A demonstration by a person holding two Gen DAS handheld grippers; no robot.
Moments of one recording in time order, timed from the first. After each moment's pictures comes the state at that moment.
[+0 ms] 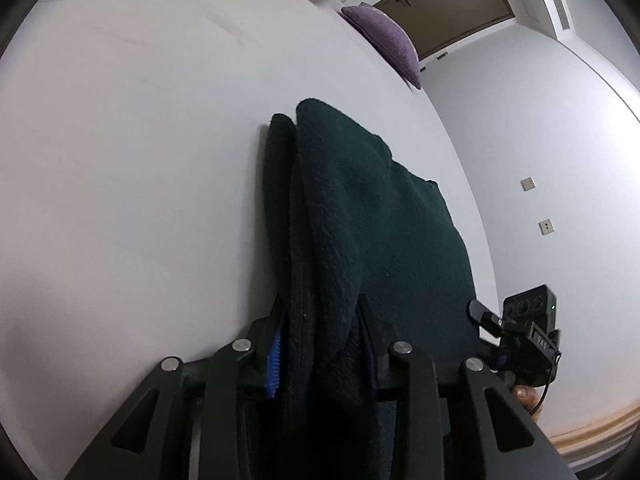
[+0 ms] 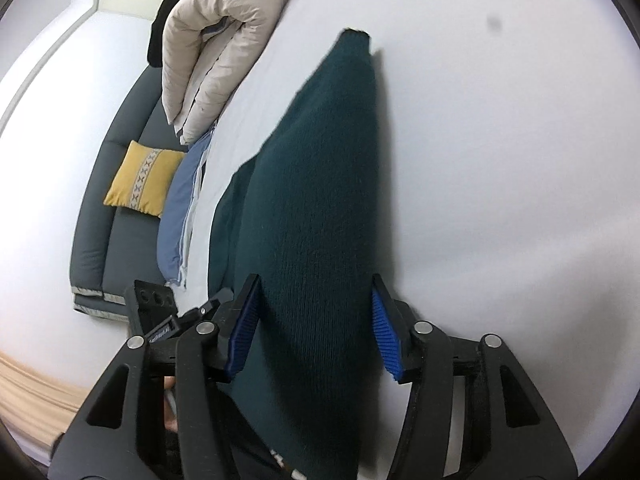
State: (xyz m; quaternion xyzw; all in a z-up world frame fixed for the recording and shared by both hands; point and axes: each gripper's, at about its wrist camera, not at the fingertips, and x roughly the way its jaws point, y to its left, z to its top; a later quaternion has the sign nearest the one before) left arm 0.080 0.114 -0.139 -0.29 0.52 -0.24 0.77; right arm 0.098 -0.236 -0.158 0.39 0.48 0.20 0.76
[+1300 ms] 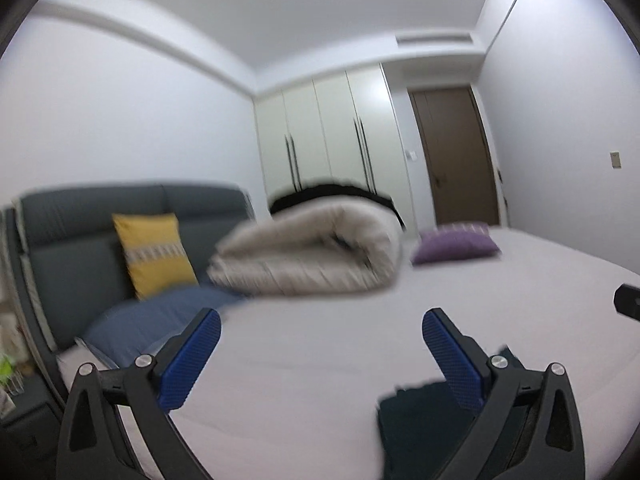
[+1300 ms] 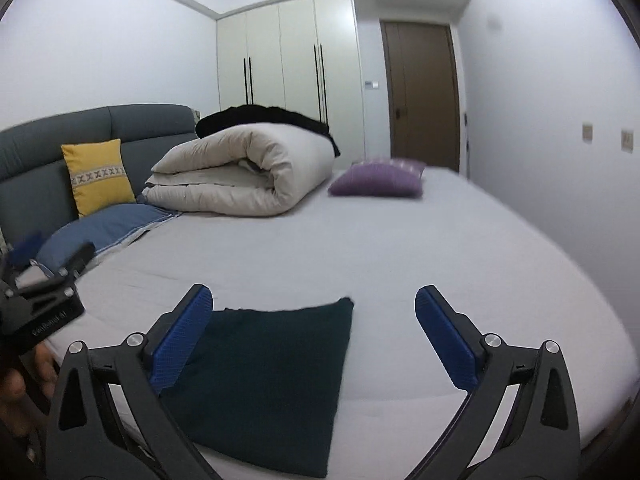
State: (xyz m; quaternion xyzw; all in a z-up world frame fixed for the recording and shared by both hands) left arm -0.097 0.023 0.091 0.09 0.05 0.08 0.99; right arm -0.043 -0.173 0.076 0.02 0.18 0.00 0.98
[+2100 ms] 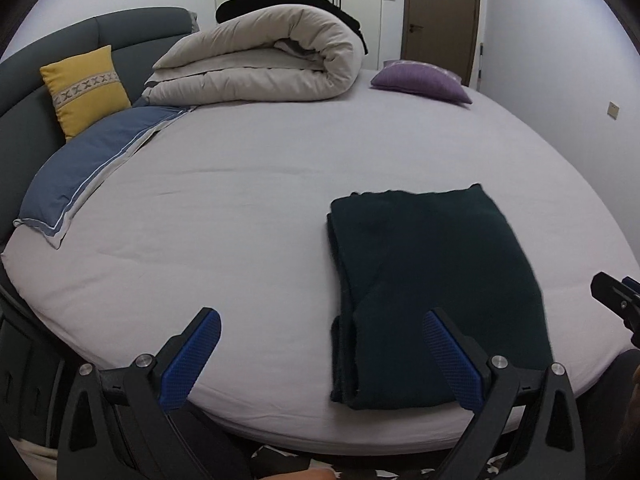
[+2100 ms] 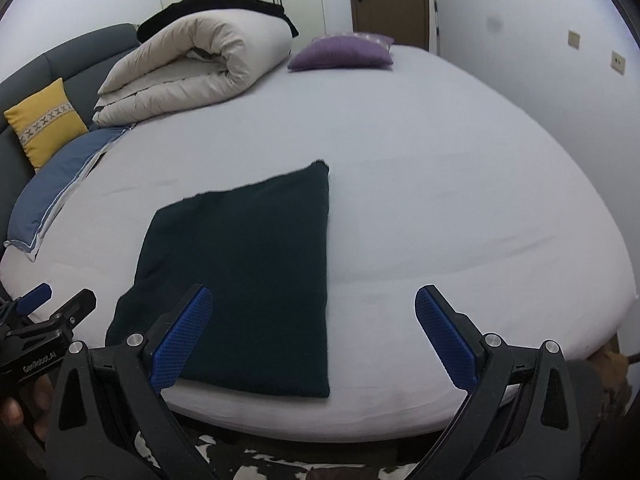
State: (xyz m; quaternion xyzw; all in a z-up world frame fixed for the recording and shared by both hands) left arm -0.054 0.045 -0.018 0.01 0.41 -0.01 0.91; right arm -0.010 -0.175 -0.014 0.07 0.40 -0.05 0.91
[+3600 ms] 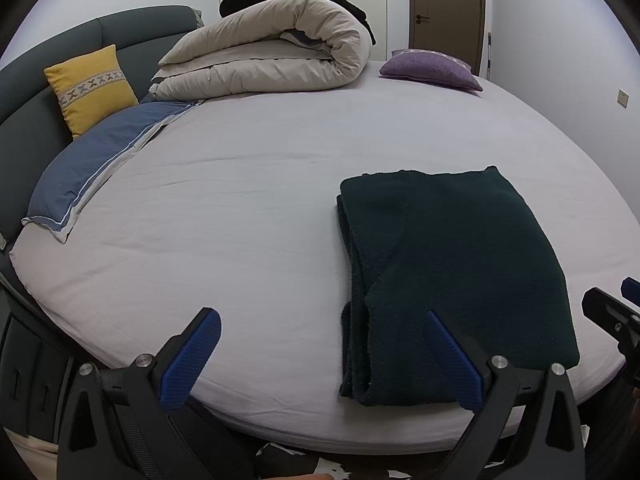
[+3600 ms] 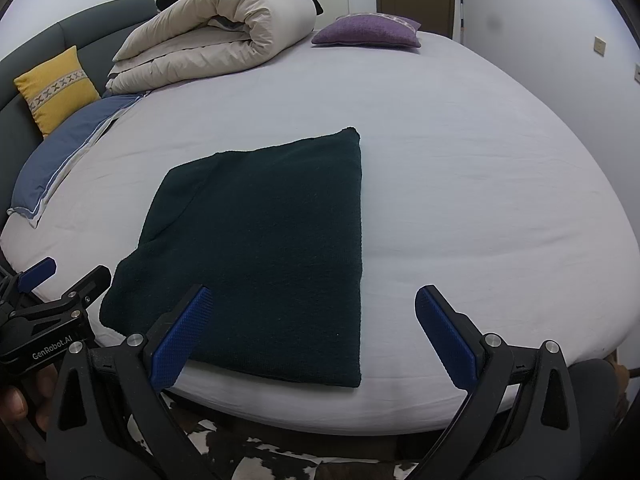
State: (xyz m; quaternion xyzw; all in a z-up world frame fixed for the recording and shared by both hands) left arm -0.045 0.049 -0.037 0.02 0.42 0.01 0.91; right arm 0.019 -0.146 -0.048 0.05 0.44 -0.02 0.90
